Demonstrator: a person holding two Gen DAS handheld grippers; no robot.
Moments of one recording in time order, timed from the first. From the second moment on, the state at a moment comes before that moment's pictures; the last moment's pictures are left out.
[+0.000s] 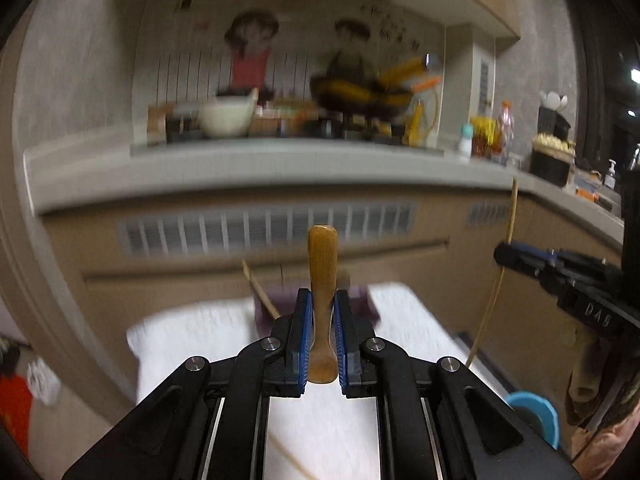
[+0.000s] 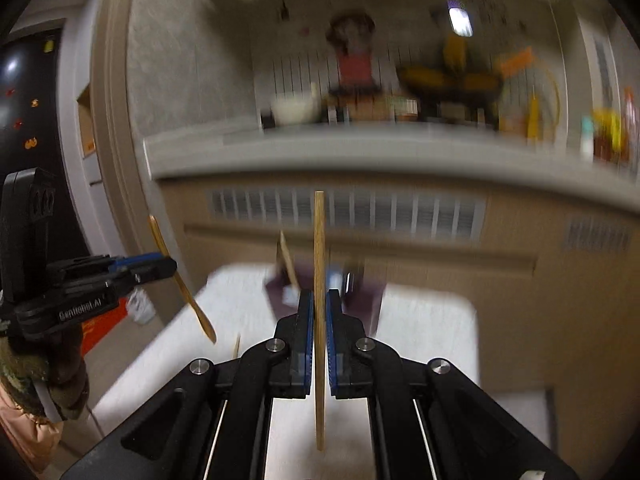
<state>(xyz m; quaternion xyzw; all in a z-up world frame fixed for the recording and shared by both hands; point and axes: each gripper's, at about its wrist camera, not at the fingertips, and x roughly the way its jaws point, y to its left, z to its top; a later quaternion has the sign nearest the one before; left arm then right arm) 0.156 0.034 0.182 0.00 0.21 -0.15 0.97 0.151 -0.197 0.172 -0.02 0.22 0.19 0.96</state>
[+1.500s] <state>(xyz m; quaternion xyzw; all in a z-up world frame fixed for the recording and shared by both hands) 0.266 0.029 0.062 -0.02 0.34 -0.07 0.94 0.253 -0.195 0.034 -0.08 0.38 0.17 0.91</state>
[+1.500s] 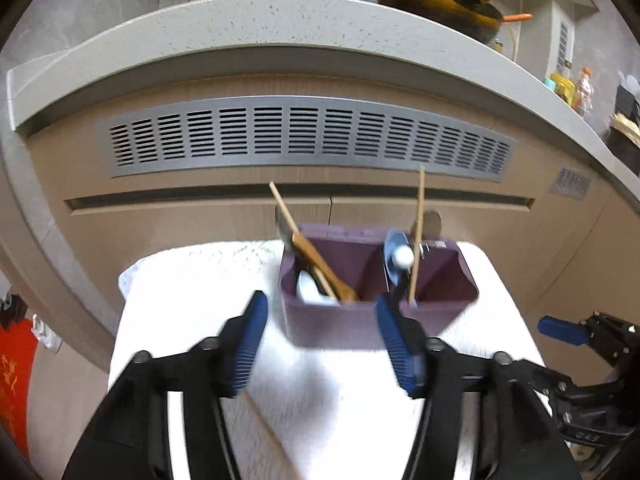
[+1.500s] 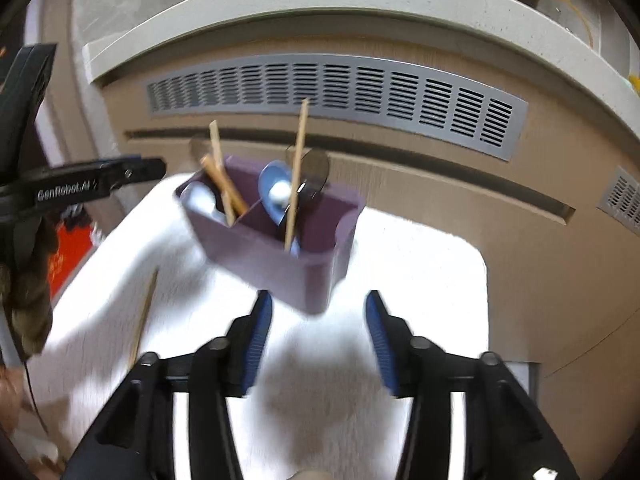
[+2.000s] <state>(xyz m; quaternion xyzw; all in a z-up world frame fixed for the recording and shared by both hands) 0.184 0.060 -0.019 -0.03 0.45 -0.04 0.89 0.113 -0.107 -0.054 -0.21 0.50 0.39 0.74</state>
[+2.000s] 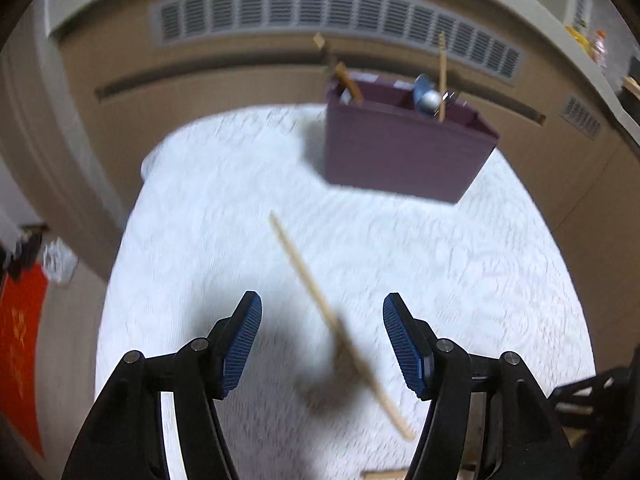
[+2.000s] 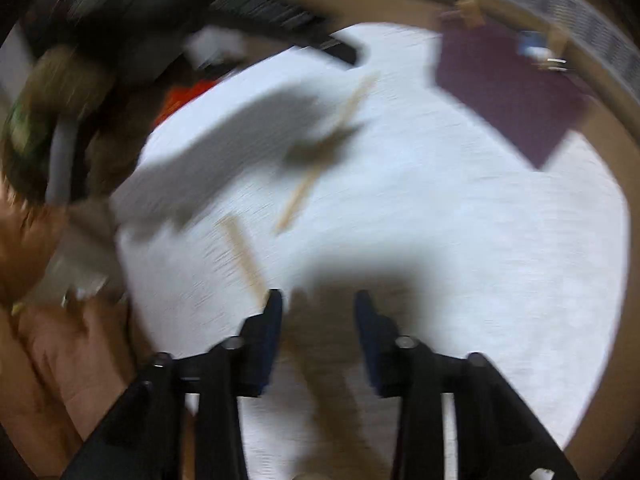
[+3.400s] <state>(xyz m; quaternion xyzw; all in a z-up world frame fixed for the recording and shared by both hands) 0.205 0.018 -0.040 0.01 0.47 -0.10 0.88 0.153 -0.195 -0.007 -0.03 0.44 0.27 0.86</state>
